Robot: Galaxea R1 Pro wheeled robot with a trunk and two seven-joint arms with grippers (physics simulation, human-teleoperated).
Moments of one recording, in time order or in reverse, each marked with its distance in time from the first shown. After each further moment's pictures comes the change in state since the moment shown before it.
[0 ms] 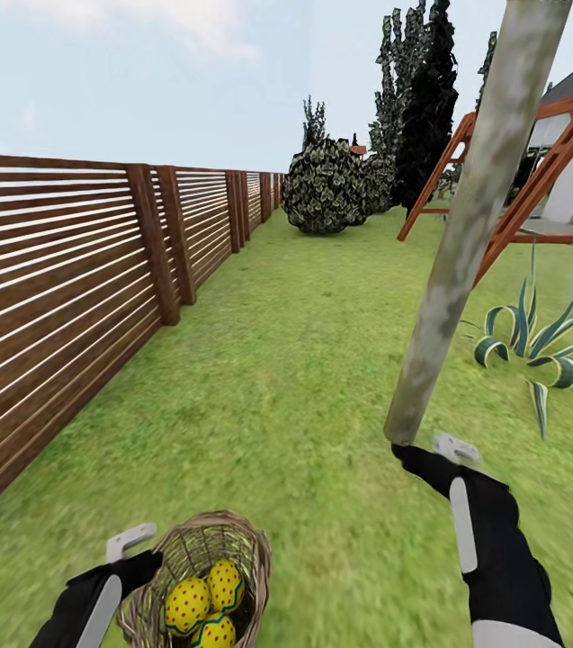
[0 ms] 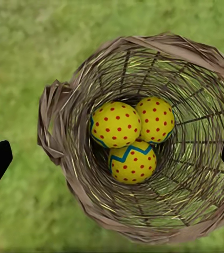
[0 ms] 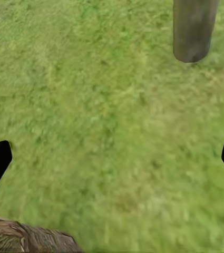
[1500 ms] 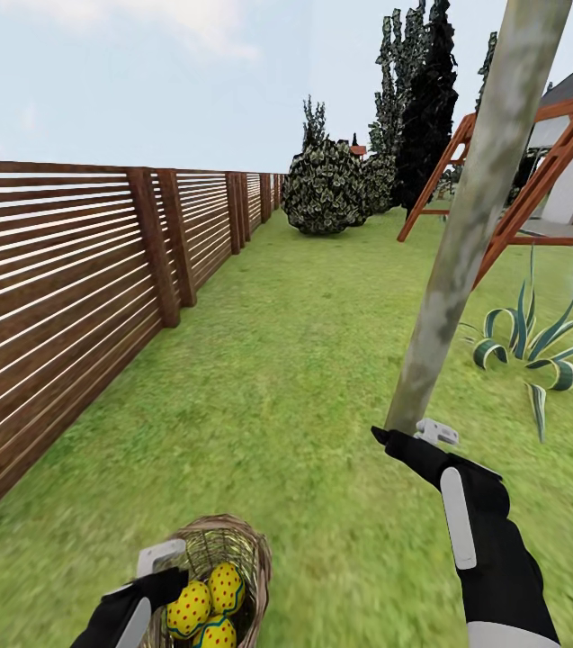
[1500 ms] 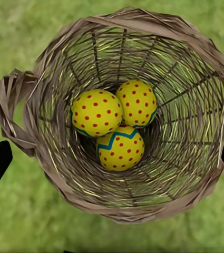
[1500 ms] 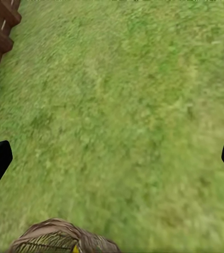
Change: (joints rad) left arm -0.003 -0.013 -0.173 0.134 -0.002 -0.133 -0.005; right arm 0.003 -0.003 0.097 -0.066 -0.163 0.018 -0.002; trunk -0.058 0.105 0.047
